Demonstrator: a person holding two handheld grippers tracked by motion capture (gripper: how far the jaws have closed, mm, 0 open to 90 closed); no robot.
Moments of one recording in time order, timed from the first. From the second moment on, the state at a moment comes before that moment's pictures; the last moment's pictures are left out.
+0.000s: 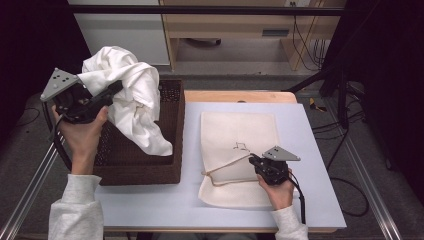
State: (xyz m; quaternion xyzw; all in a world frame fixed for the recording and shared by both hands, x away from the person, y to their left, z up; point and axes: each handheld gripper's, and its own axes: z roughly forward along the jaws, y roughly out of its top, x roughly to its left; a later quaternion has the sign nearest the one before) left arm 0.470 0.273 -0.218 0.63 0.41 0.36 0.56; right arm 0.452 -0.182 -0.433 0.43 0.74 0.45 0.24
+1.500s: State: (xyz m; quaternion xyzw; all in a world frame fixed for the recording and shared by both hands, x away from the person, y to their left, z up) left arm 0.370 0.137 -0.219 0.70 0.21 0.22 0.65; right arm 0.465 -0.185 -0.429 0.44 0.73 0.46 0.25
